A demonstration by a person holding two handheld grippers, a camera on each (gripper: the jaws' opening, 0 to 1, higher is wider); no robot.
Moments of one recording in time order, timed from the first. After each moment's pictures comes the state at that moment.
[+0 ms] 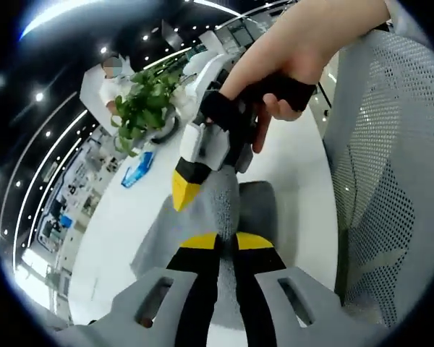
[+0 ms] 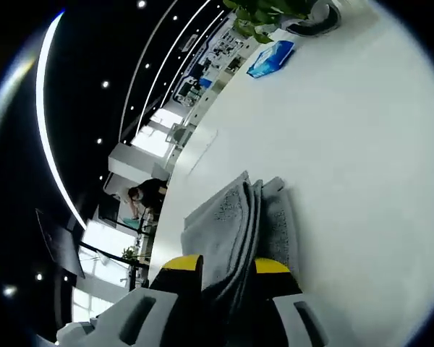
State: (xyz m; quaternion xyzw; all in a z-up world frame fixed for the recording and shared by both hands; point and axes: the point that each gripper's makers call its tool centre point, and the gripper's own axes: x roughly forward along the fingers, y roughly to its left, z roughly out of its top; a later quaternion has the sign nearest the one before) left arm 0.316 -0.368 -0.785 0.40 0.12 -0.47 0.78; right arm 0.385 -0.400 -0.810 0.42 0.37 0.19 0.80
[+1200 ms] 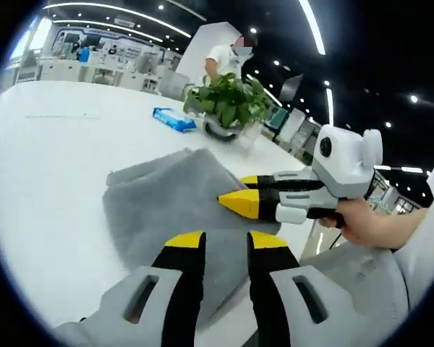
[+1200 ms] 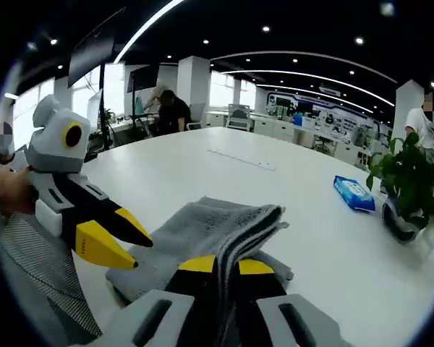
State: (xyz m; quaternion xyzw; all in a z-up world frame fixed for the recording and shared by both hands) left arm 0.353 -0.324 -0.757 -0.16 0.27 -0.40 0.86; right arm 0.389 -0.378 -0.773 -0.12 0.24 0.29 0.92
